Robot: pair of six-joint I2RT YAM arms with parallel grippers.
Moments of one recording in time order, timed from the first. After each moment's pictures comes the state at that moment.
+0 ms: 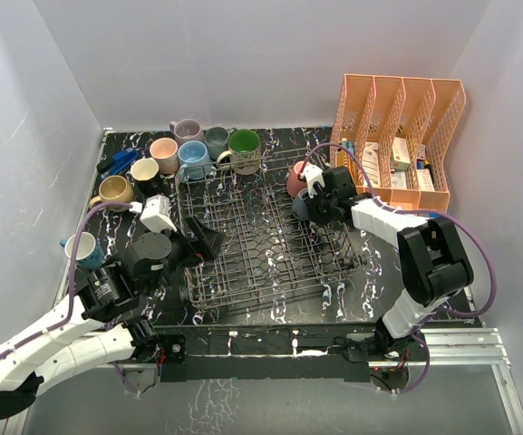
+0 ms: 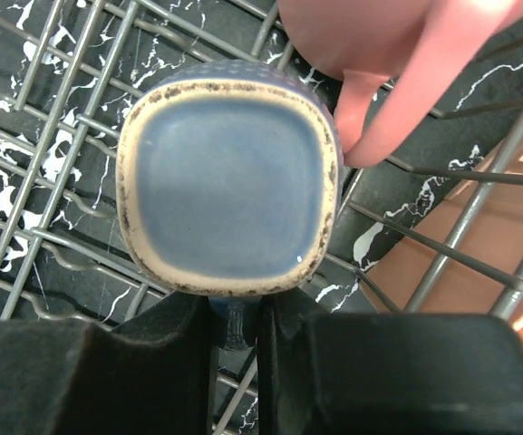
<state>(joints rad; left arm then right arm) -0.96 0.66 0.82 -0.57 -0.49 -0.85 0.35 1.64 0.97 -0.17 -0.19 -0.27</state>
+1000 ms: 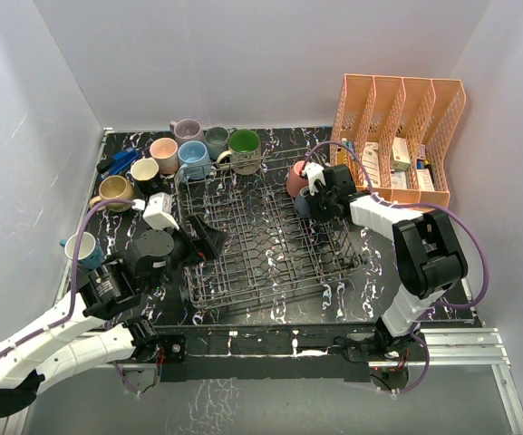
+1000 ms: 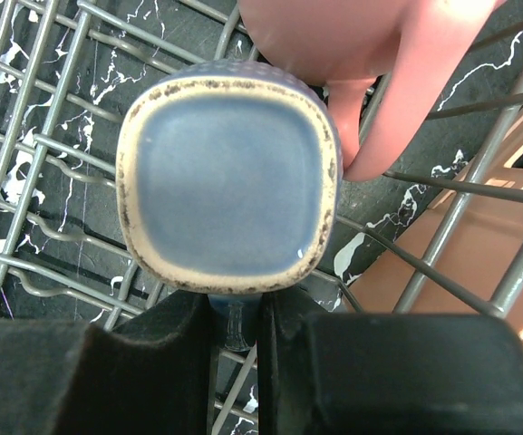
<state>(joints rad) -0.96 0.68 0.84 -0.58 -0.47 -0.84 0.32 1.70 0.99 -0.15 -0.17 -0.26</state>
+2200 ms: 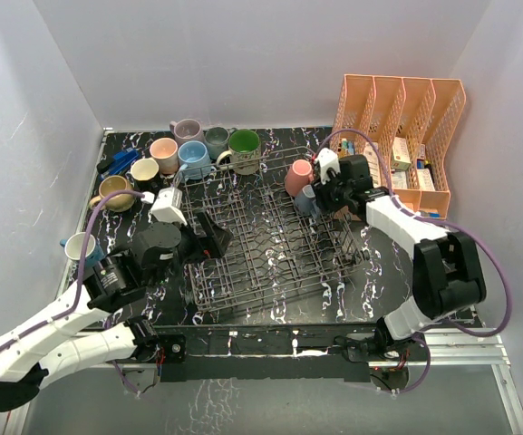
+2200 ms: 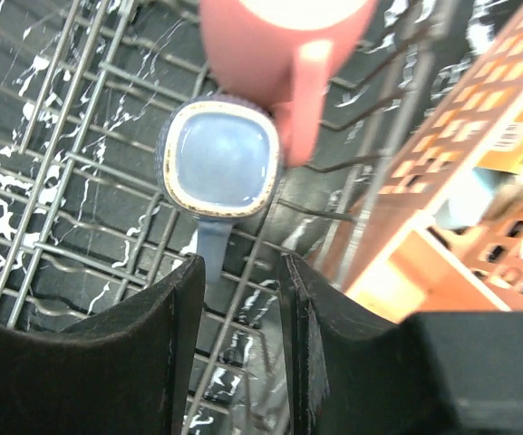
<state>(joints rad) -0.96 0.75 0.91 -0.62 -0.43 -0.81 0.29 1.57 1.00 -0.20 -0.21 -0.29</state>
